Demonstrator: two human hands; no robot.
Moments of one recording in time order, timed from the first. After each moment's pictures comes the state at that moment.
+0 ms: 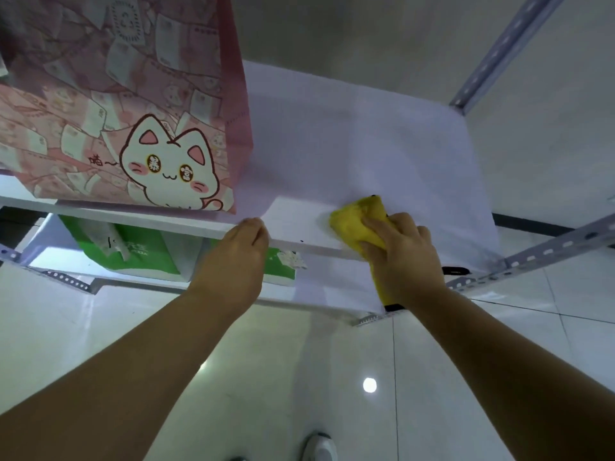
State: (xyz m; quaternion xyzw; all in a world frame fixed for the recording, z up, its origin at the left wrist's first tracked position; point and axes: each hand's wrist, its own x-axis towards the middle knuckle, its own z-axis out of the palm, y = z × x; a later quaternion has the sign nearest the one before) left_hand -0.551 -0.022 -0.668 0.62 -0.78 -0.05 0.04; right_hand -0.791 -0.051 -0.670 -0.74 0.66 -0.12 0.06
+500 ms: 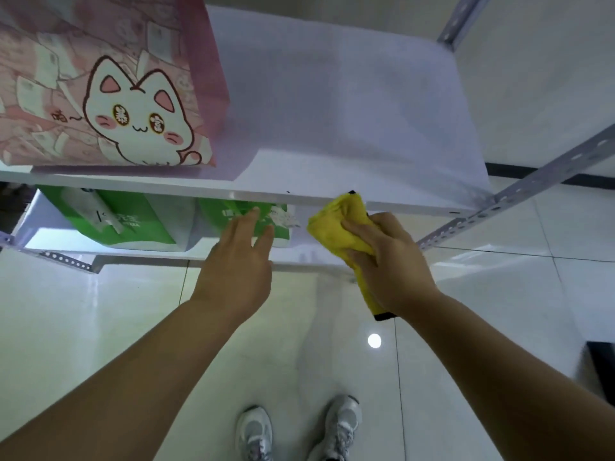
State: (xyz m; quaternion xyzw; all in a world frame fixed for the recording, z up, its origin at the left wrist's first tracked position) left_hand -0.567 0.032 -0.690 0.62 -0.77 -0.15 0.01; right_hand -0.784 0.029 -0.676 -0.72 0.66 -0.14 0.18
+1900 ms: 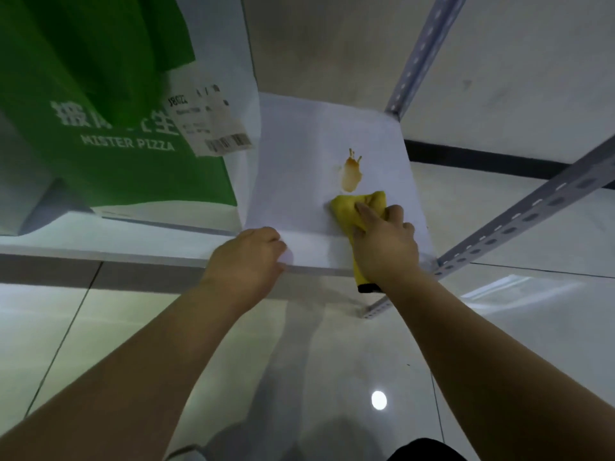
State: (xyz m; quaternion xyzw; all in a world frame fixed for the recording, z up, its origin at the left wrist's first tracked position) left_hand -0.660 -0.056 -1.030 0.59 -0.79 -0.18 0.04; right_hand -0.861 -0.083 -1.034 -0.62 0.77 -0.06 0.12
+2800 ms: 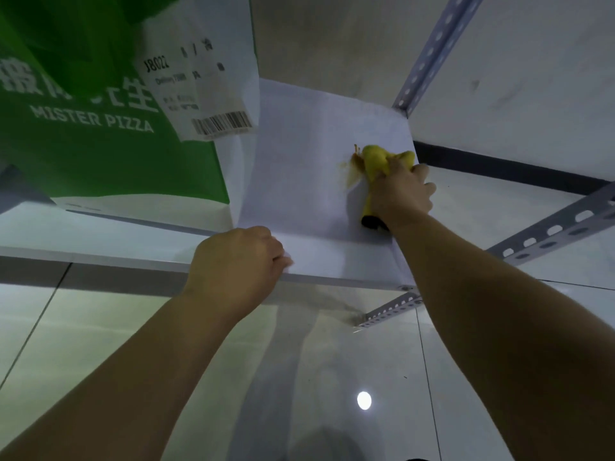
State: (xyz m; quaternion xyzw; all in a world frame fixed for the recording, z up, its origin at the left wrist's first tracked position) left_hand -0.658 -0.065 -1.048 0.57 -0.80 -0.08 0.15; right_hand -0.879 -0.182 -1.042 -0.50 0.85 -0.13 0.11
